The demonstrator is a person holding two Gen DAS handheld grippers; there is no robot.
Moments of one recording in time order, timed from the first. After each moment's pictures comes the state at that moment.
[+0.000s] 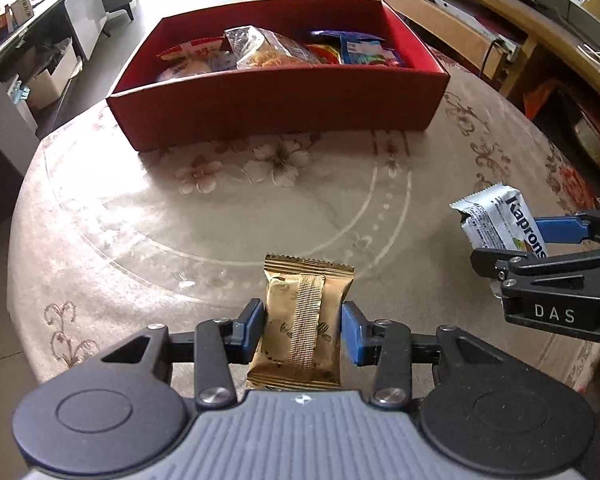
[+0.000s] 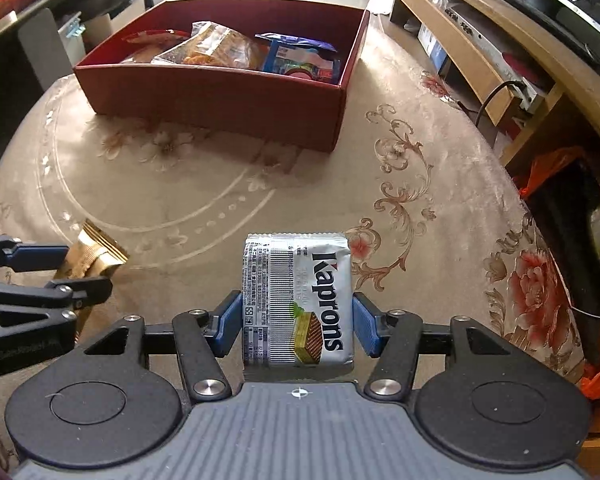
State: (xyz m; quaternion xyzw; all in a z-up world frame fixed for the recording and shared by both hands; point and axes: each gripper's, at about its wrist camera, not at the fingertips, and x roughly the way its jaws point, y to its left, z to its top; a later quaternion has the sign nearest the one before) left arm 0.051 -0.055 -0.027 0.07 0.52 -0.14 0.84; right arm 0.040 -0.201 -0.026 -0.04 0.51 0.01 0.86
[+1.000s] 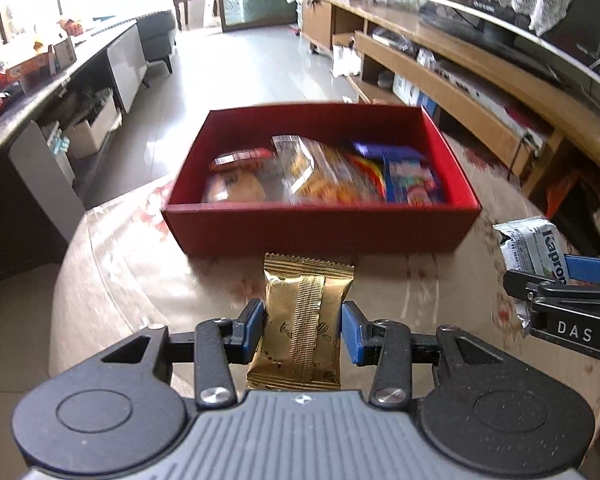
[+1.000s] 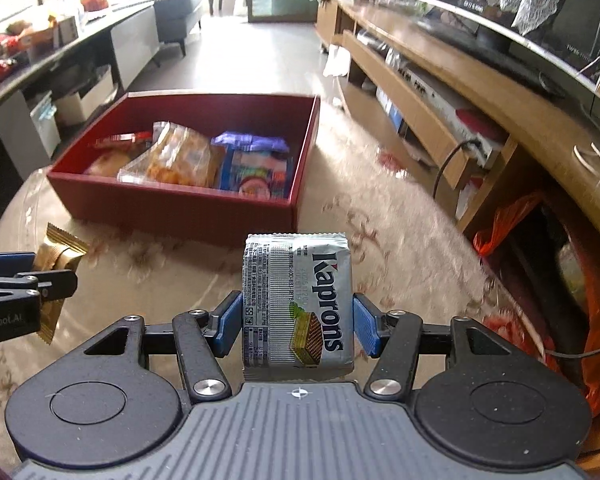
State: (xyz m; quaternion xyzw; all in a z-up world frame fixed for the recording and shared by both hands) left arm 0.091 -0.044 0.028 0.05 0.43 -0.10 0.90; right arm 0.061 -0.214 0.014 -0.01 0.41 -0.03 0.91
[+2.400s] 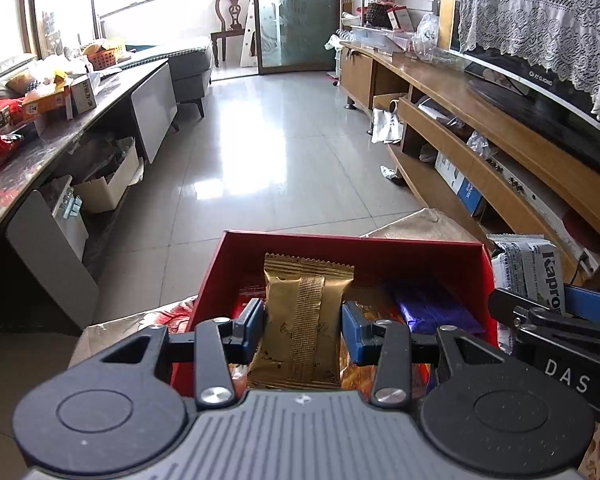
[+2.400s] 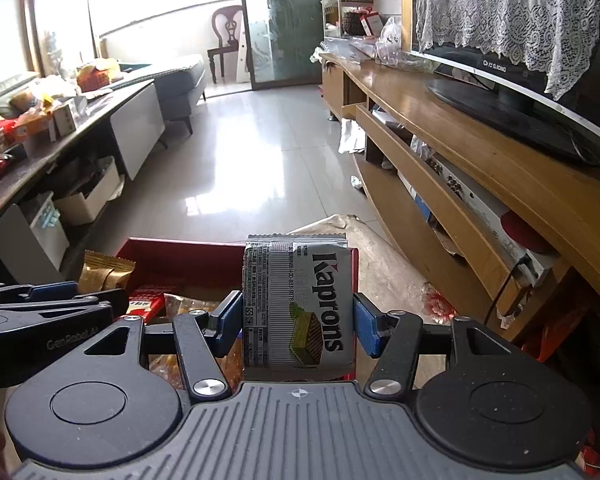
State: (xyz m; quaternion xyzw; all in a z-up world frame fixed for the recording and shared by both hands) left arm 0.214 -0.061 0.060 0.02 0.38 -0.05 0.93; right arm 0.170 -0.207 0.056 0.04 0.33 -0.02 0.94
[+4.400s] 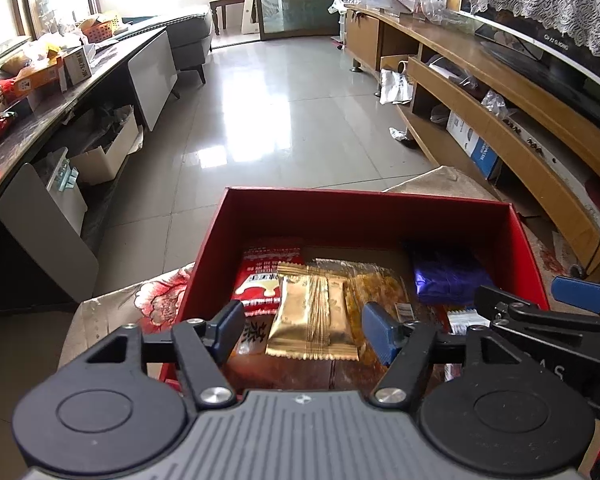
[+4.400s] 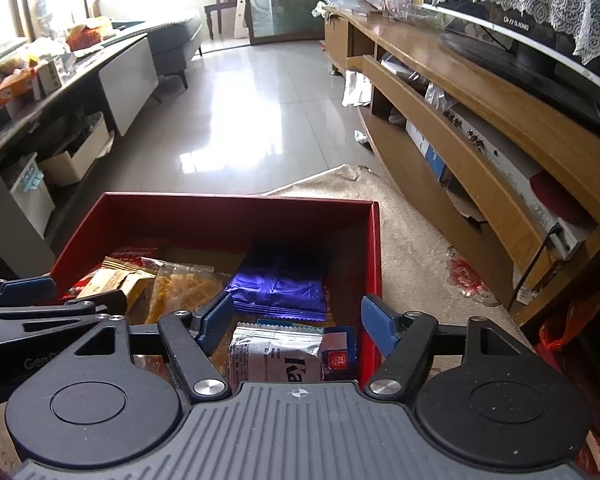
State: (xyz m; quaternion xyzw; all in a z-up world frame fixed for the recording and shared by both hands) left arm 0.226 -0.057 0.034 0.03 0.42 -0.04 0.90; right arm 0.198 -0.197 0.025 0.03 0.39 -0.02 0.92
